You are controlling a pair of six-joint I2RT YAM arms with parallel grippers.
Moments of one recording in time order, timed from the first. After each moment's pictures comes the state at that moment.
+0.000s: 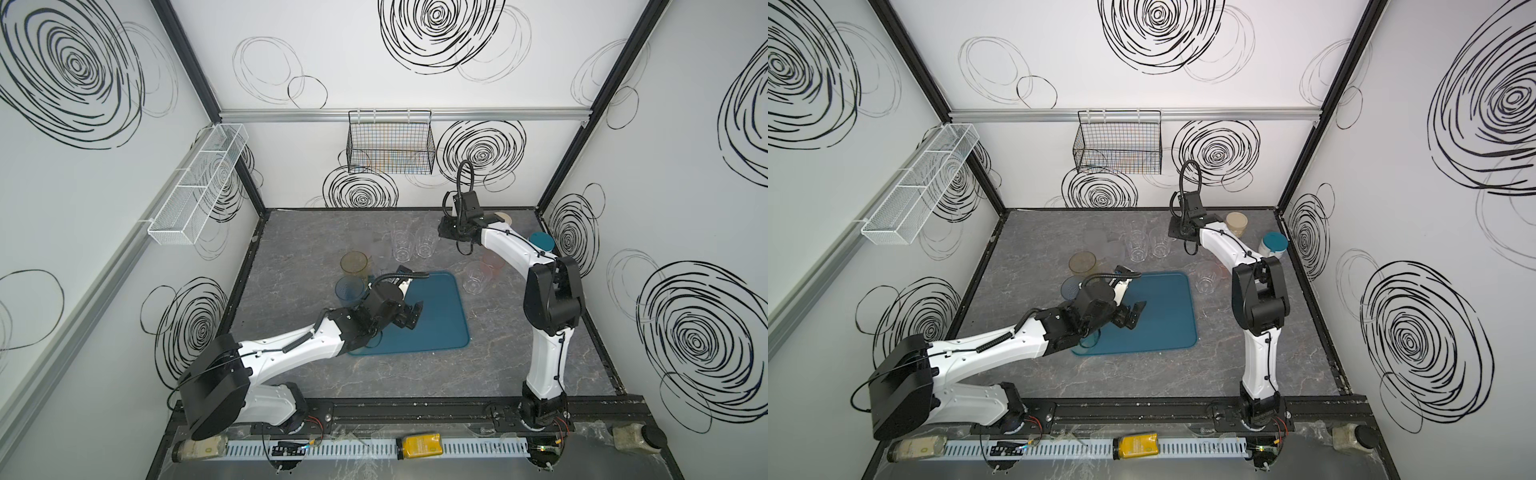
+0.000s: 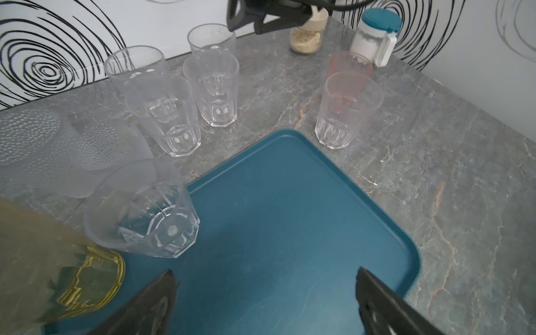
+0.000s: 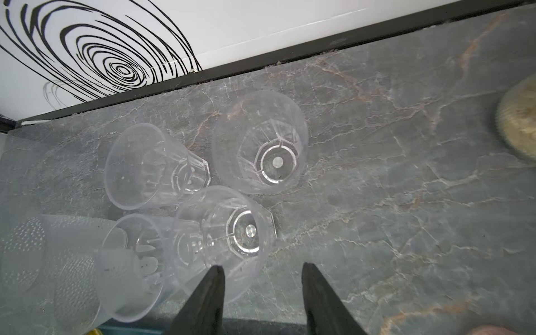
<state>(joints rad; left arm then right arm) -0.91 1.34 0.79 -0.04 -0.25 -0.22 0.30 2.05 1.72 -0.49 -0.03 0.45</state>
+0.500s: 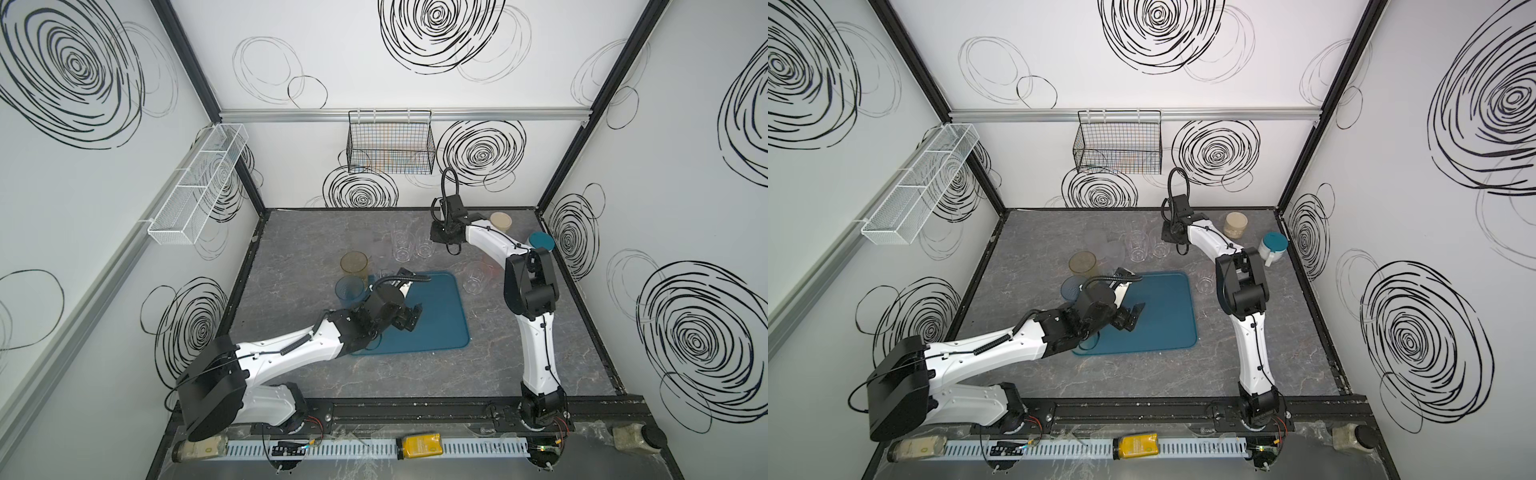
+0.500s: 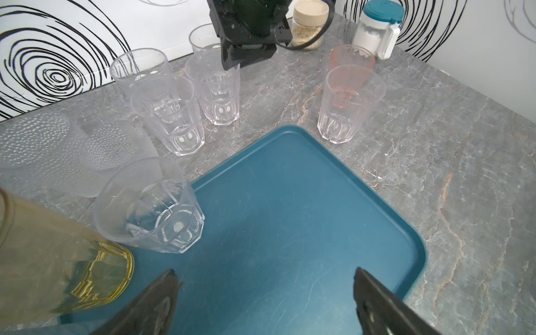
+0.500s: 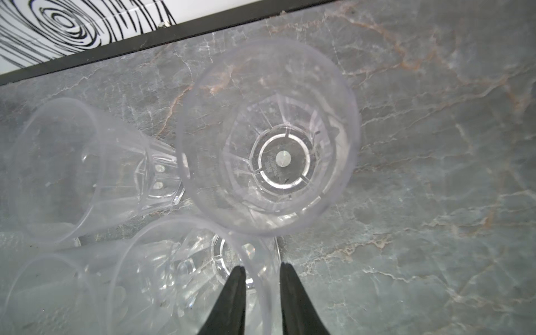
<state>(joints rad) -0.91 1.30 0.77 -0.06 -0.29 -0.20 0.33 2.25 1.88 -0.56 0.00 0.44</state>
